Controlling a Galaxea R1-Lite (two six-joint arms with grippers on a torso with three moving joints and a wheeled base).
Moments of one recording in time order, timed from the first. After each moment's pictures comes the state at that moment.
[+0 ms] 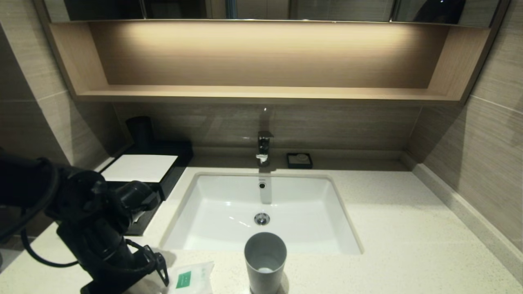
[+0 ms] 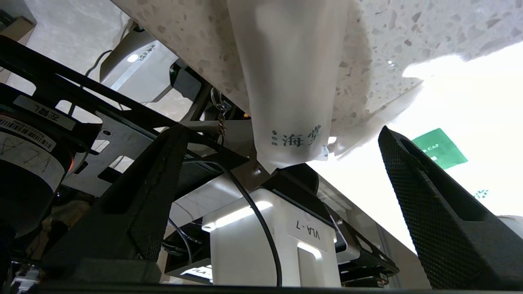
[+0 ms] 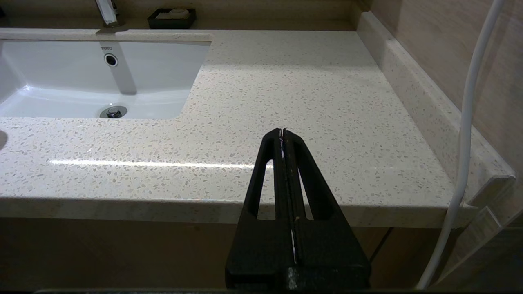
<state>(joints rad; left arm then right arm) -0.26 1.79 -0.94 0.72 -0.18 -1.05 0.00 0.00 0.00 0.00 0.00 0.00</state>
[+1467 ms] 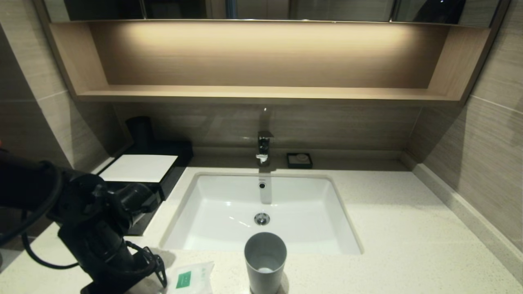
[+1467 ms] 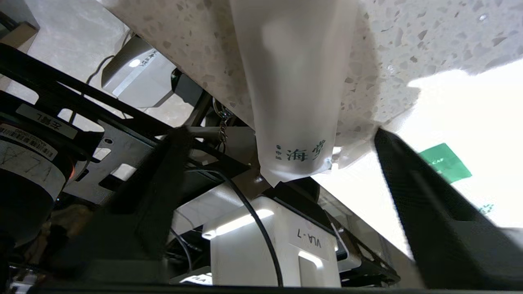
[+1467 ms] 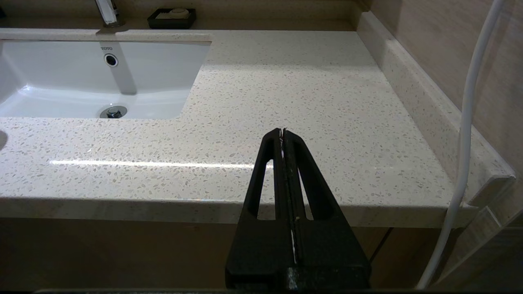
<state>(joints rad) -0.25 1.80 -0.92 0.69 -0.17 -1.05 0.00 0.00 0.00 0.00 0.00 0.00</state>
